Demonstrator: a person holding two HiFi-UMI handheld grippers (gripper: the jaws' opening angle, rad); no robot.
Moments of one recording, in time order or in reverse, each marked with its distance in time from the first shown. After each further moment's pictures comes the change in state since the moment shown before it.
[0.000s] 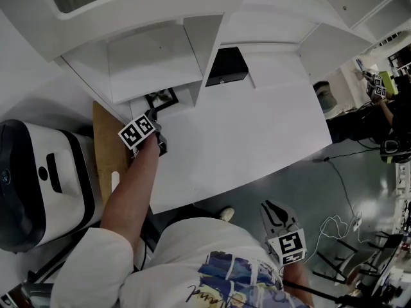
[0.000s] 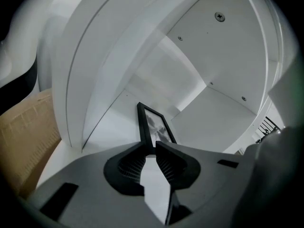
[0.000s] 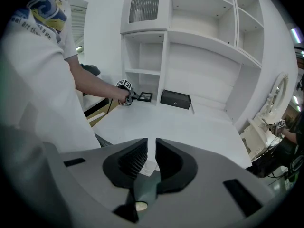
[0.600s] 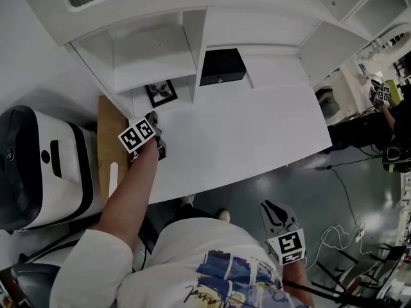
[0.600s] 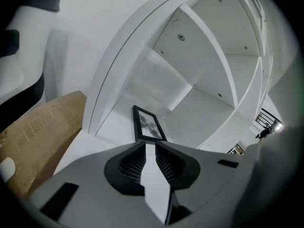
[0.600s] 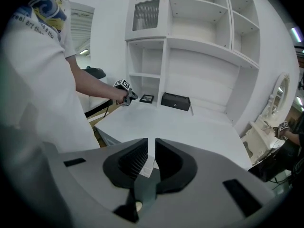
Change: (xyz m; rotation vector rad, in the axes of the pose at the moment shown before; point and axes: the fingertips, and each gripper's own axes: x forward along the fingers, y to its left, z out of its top) left arm -0.052 -0.021 -0.016 0.053 -0.049 0.013; right arm -0.023 -0.016 -0.026 -0.034 -0.063 0.040
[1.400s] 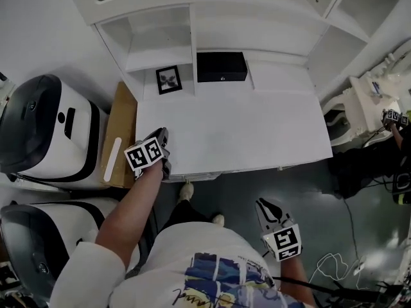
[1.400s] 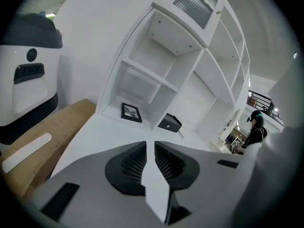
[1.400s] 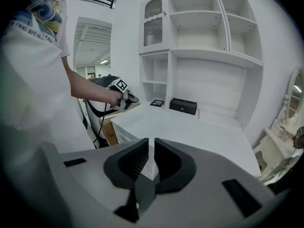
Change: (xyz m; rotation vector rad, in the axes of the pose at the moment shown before) left arm -0.134 -0.089 -0.095 0.135 -0.035 0.013; right arm -0.040 -0.047 -0.060 -0.097 -0.120 0.192
